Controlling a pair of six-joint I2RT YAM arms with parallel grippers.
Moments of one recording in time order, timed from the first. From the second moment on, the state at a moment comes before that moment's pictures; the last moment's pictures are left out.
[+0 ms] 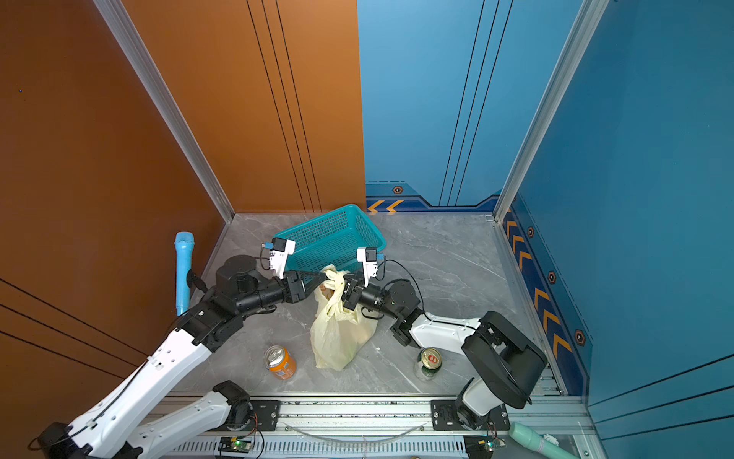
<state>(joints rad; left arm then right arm) -0.52 0.93 0.89 -0.27 0.44 -0.68 0.81 1.53 0.67 1.19 -0.42 0.86</state>
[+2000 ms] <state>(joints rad) -0.42 0.89 0.74 -0.12 0.56 -0.83 0.87 1.12 0.61 0.38 -0.40 0.40</state>
